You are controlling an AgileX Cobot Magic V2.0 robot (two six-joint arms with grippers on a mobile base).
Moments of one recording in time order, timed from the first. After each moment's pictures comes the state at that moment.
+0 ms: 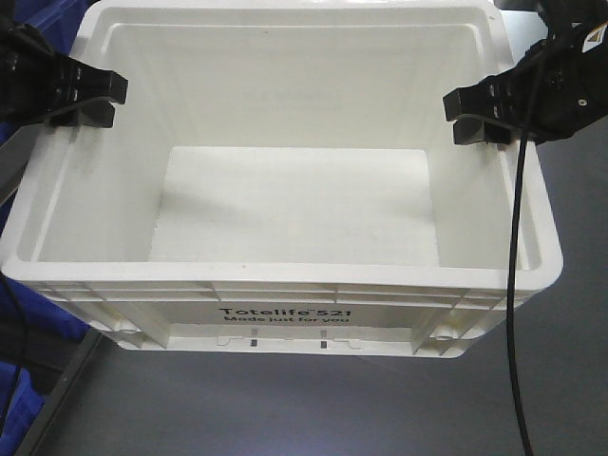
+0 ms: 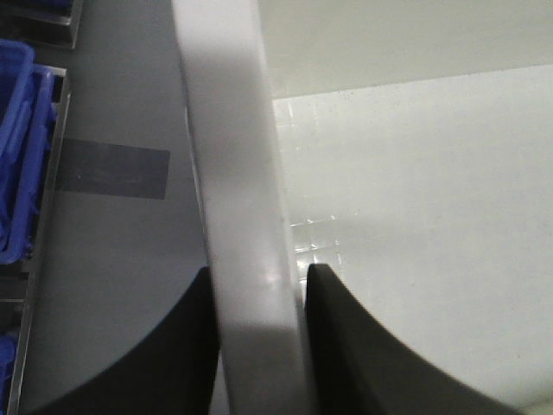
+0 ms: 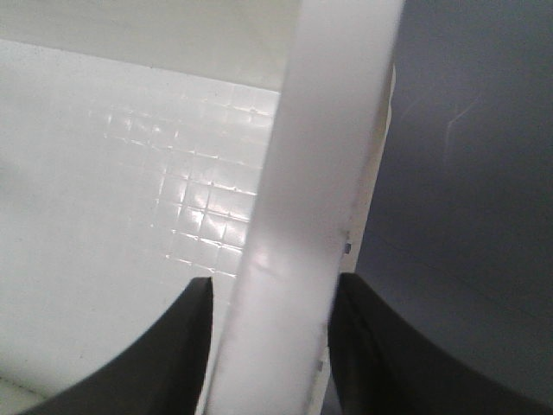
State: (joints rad) left arm -0.20 1.43 -1.38 -0.19 0.99 0.02; right arm 0.20 1.41 -1.33 0.17 0.96 -0.03
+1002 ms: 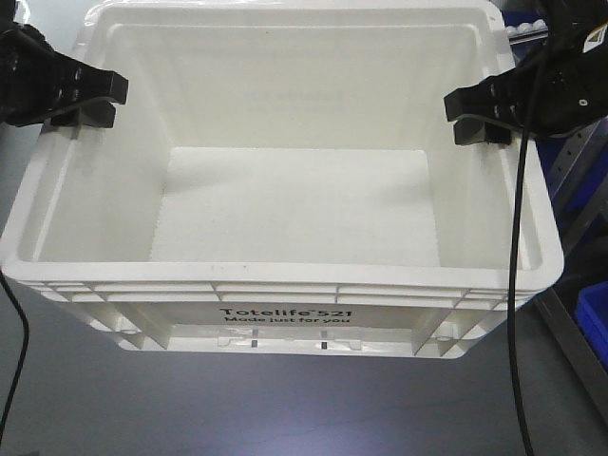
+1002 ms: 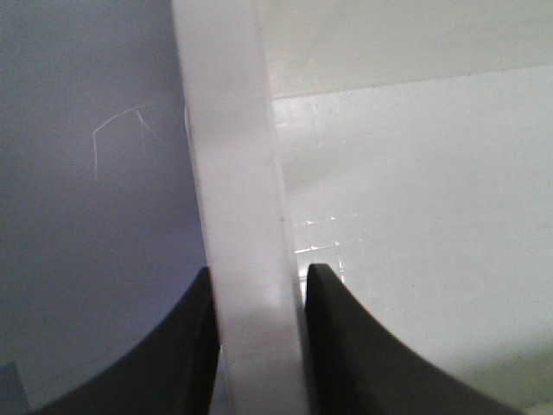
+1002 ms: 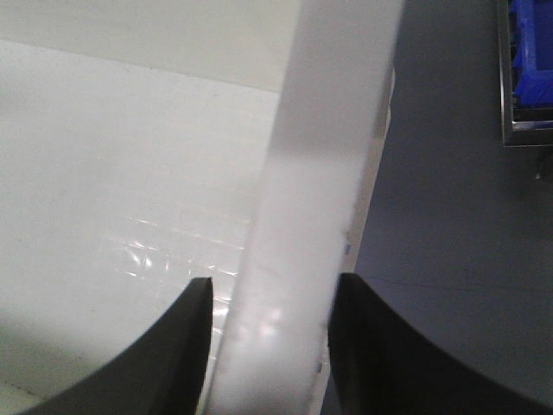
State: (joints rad) left arm -0.20 1.43 -1.38 -0.19 0.99 0.02; right arm 0.20 1.41 -1.33 0.17 0.96 -0.03
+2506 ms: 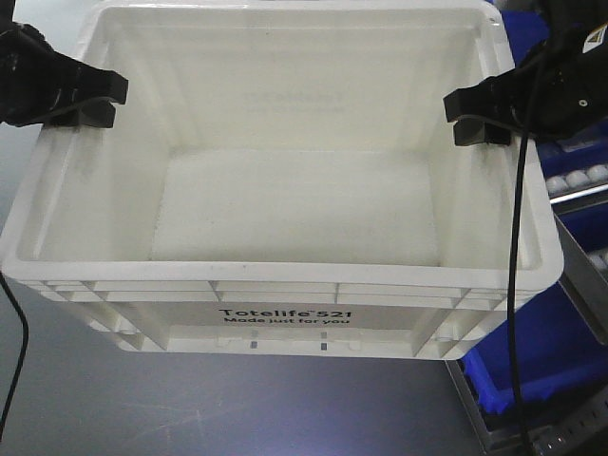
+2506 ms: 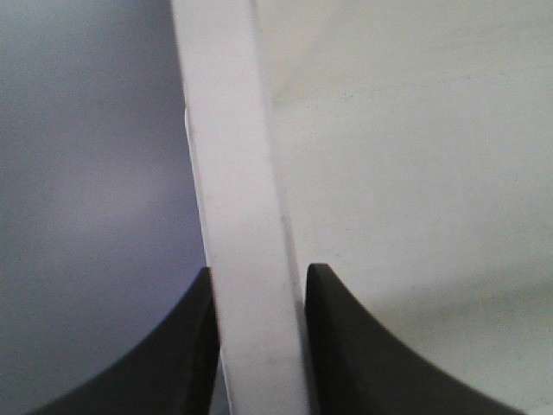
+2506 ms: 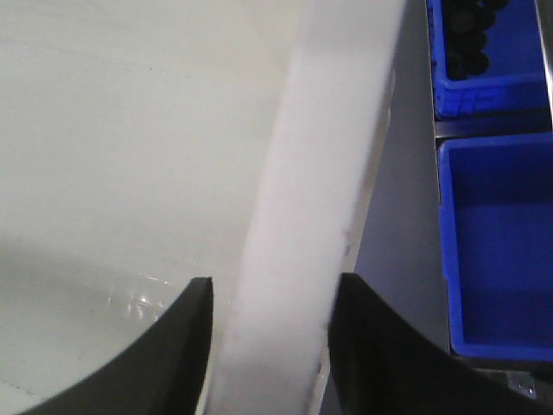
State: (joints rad) left arm -0.20 1.43 -1.38 -0.19 0.99 0.02; right arm 0.20 1.41 -1.33 0.17 0.96 -0.03
